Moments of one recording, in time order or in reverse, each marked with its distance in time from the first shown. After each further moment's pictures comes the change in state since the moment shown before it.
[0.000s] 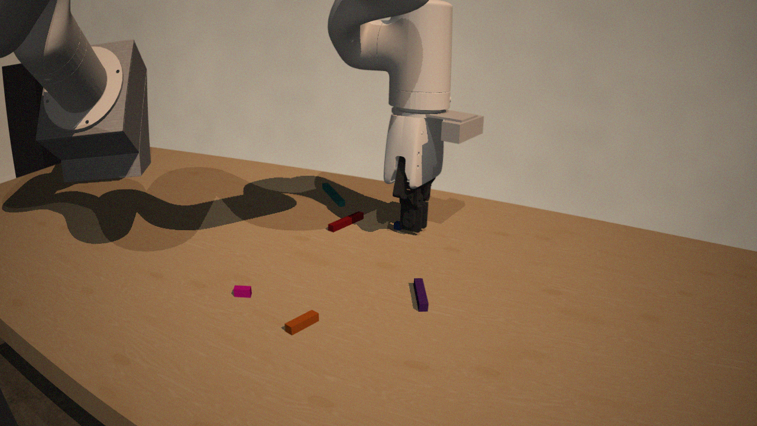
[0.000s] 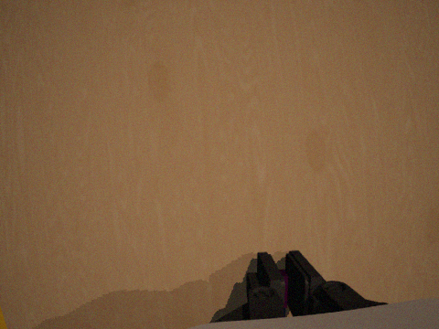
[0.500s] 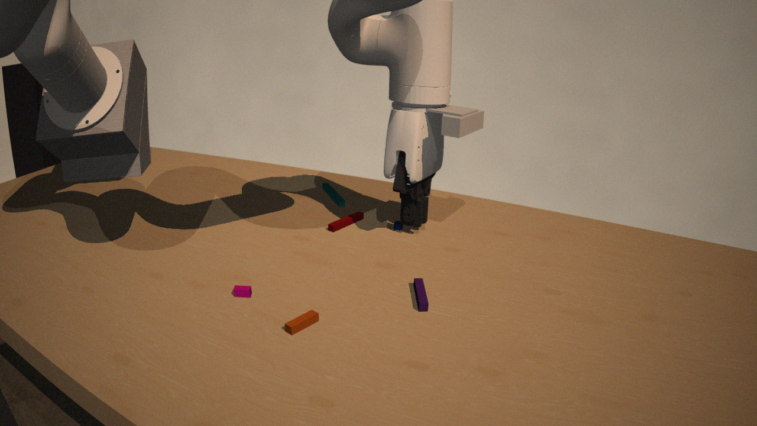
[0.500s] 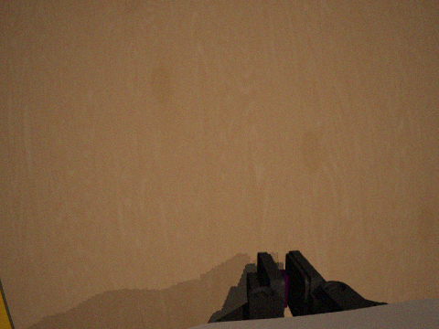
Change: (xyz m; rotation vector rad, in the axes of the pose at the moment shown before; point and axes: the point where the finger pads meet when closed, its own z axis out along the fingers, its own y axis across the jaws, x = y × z) arm 0.000 0.000 -0.008 0.000 0.000 0.000
